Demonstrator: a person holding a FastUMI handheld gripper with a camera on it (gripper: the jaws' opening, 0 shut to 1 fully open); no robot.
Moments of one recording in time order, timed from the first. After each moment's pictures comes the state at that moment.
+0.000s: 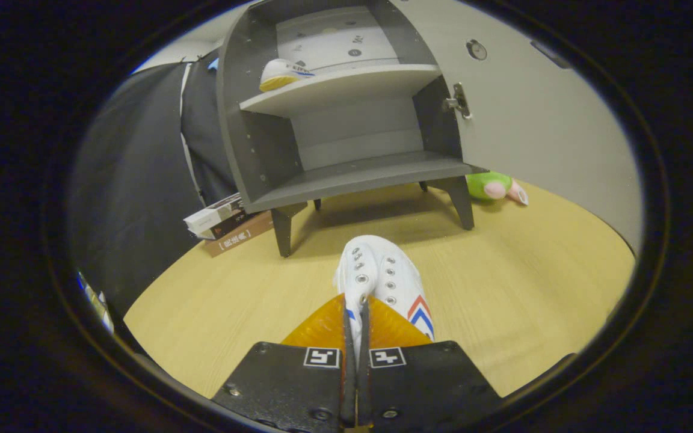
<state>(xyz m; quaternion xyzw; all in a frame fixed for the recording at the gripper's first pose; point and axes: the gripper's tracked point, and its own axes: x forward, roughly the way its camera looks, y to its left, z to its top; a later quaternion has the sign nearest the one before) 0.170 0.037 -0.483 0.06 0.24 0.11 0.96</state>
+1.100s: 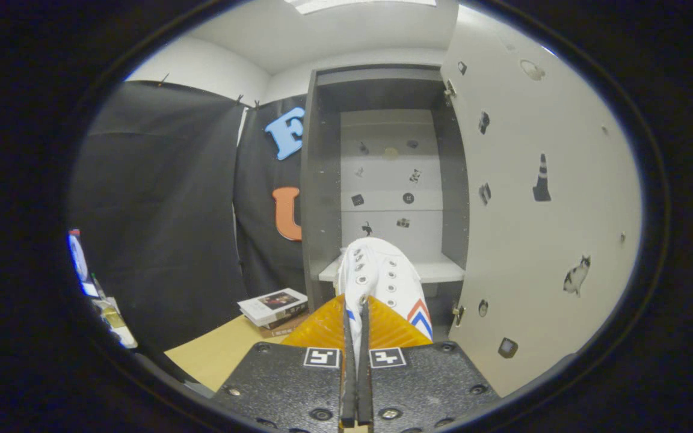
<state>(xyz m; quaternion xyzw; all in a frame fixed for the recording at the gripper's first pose) 0.114 0.072 -0.128 0.00 0.05 0.15 0.99</state>
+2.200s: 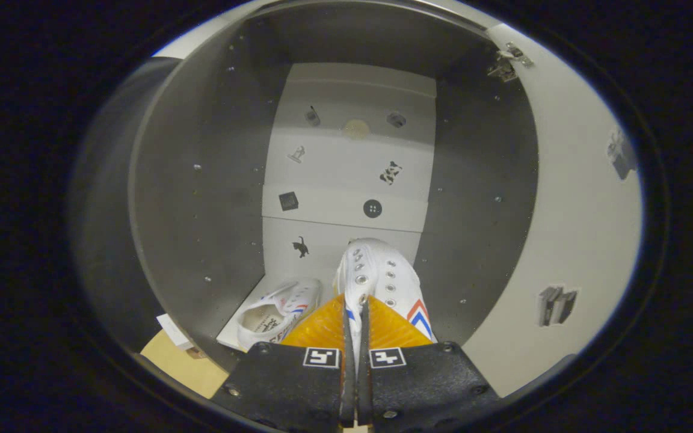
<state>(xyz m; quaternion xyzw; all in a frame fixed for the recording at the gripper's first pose) 0.403 0.054 -0.088 -0.07 0.15 0.03 0.99</state>
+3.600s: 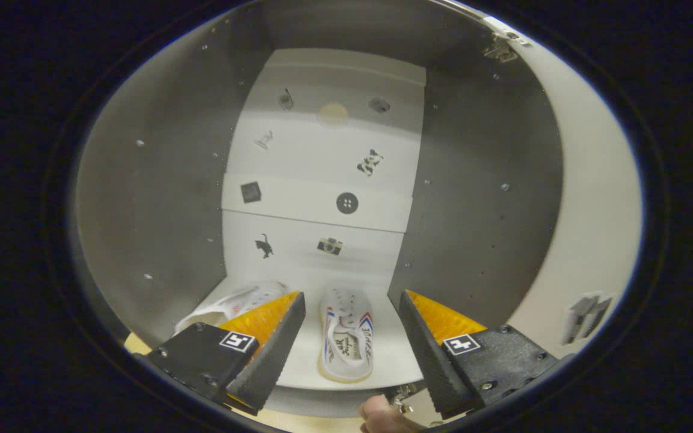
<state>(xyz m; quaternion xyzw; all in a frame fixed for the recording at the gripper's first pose) 0.411 0.027 -0.079 -0.09 0.11 -0.01 0.99</state>
